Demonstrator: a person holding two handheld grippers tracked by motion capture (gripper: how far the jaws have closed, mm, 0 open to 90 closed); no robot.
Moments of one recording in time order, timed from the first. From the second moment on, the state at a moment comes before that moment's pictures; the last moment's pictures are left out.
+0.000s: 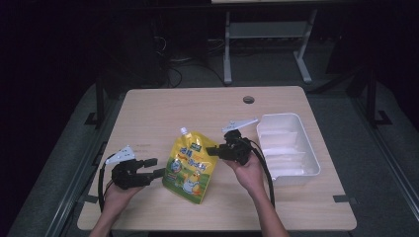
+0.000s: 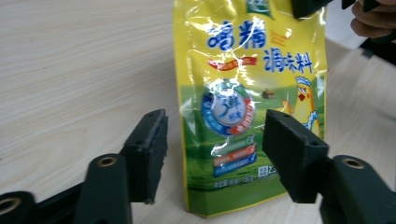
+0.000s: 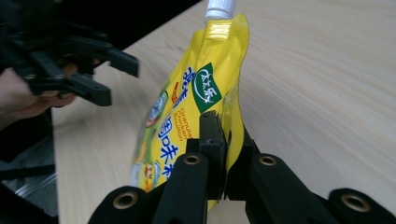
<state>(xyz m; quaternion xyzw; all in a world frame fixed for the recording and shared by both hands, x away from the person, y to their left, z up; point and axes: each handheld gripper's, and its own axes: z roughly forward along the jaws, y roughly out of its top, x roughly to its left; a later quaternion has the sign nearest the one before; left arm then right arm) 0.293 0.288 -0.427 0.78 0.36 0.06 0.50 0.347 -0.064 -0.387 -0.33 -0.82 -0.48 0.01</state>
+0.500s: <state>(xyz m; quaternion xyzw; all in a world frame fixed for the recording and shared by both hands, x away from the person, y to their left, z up) 0.294 0.286 -0.428 0.77 0.33 0.02 0.54 0.316 -0.038 -0.342 -0.19 -0.85 -0.49 0.00</state>
